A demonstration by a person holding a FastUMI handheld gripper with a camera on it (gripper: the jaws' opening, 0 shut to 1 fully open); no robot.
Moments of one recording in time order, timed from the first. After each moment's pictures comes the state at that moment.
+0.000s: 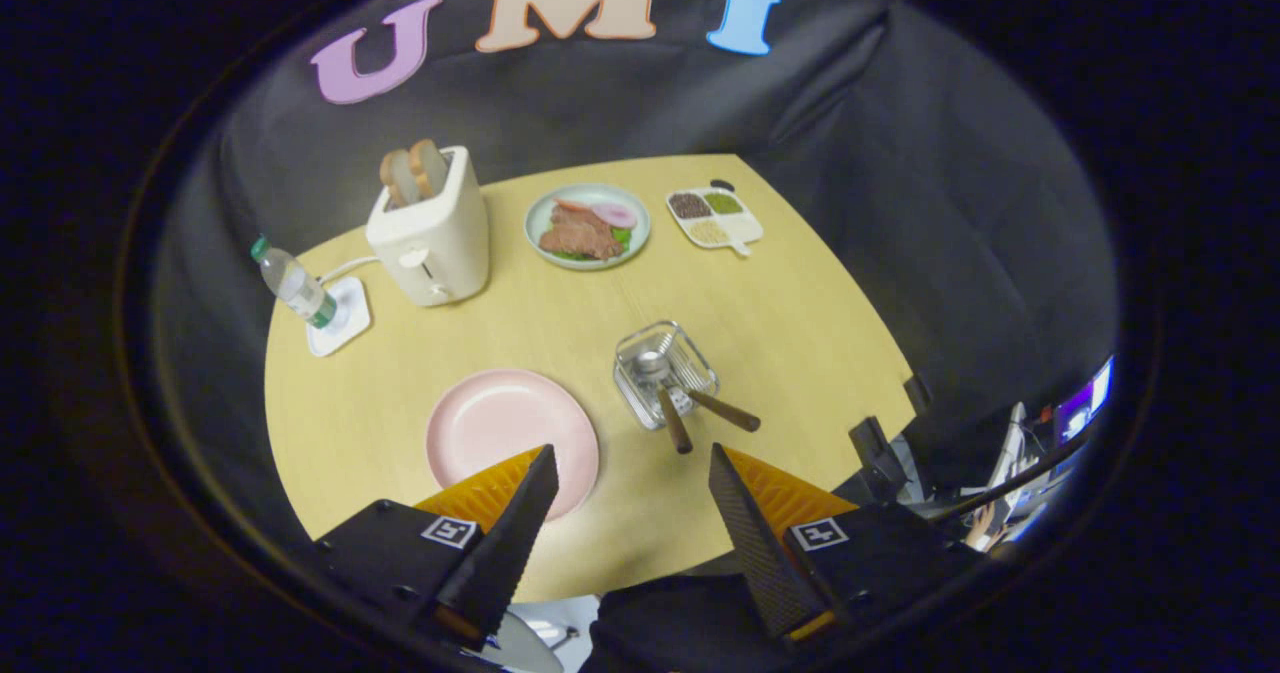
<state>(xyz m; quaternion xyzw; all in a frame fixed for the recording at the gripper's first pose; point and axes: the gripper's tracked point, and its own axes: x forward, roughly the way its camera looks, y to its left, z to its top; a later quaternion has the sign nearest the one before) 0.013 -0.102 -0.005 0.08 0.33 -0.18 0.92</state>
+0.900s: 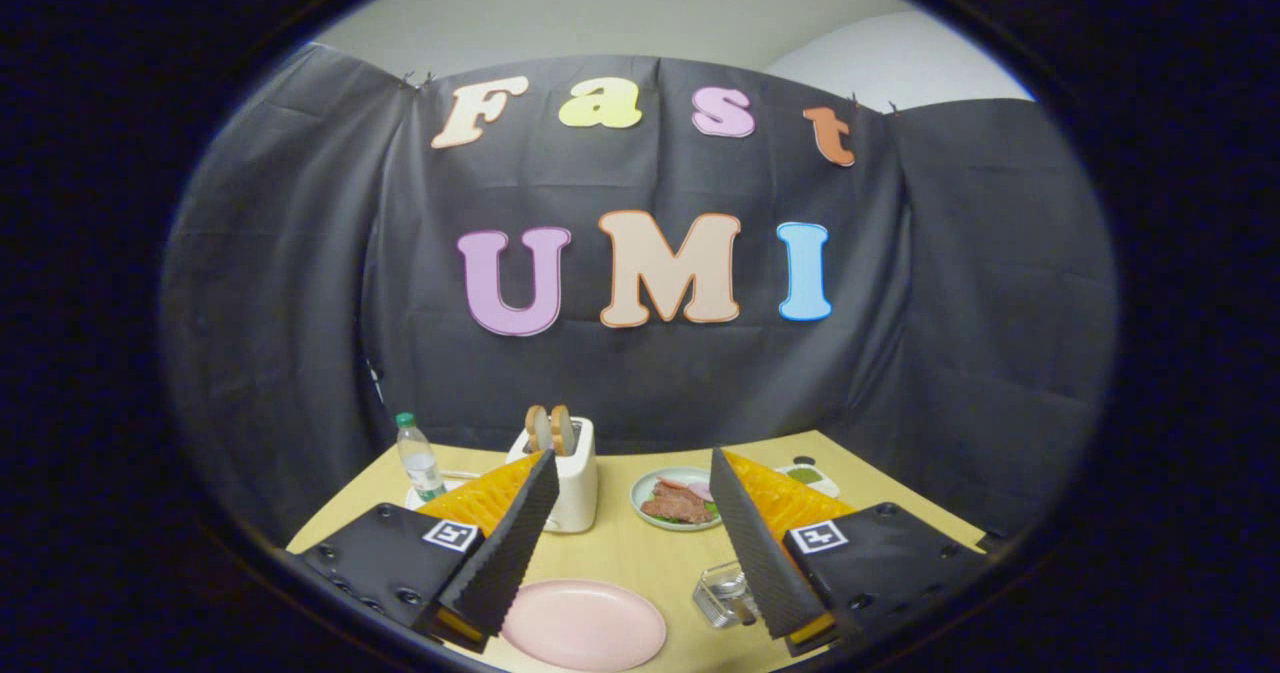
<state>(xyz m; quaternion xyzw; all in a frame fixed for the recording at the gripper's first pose) 0.025 -0.062 0.131 0.05 -0.12 -0.06 0.99</state>
